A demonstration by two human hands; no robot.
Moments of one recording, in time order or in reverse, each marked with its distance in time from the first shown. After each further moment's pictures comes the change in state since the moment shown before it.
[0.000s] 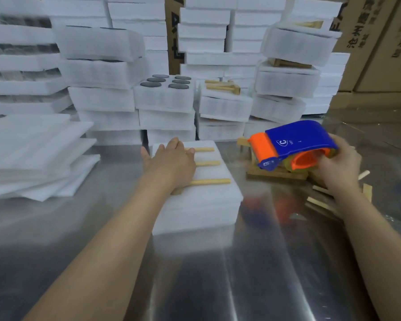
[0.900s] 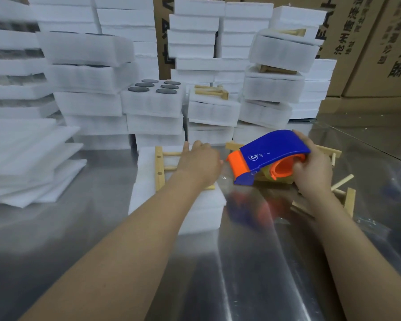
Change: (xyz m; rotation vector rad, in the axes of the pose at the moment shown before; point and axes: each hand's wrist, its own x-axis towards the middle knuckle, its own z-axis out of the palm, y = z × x) left_hand 0.030 0.073 0.017 0.029 0.120 0.299; right_hand -0.008 -0.012 0.009 -0.191 -0.071 0.023
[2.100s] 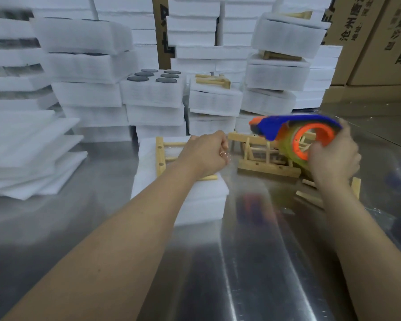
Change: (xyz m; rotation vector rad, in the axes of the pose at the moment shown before) left_hand -0.005 -0.005 0.002 -0.431 0.150 0.104; right_hand 0.001 -0.019 -0.016 -0.169 0.297 0.261
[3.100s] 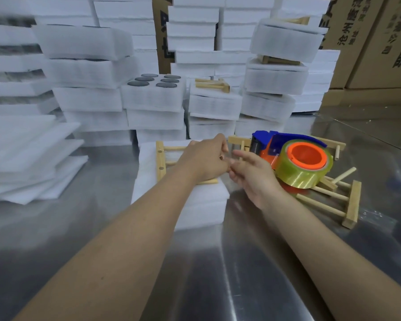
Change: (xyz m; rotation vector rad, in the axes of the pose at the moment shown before) left_hand 0.003 -0.003 0.001 0.016 -0.041 -0.031; right_hand -0.092 -0.049 0.031 0.921 -0.883 0.364
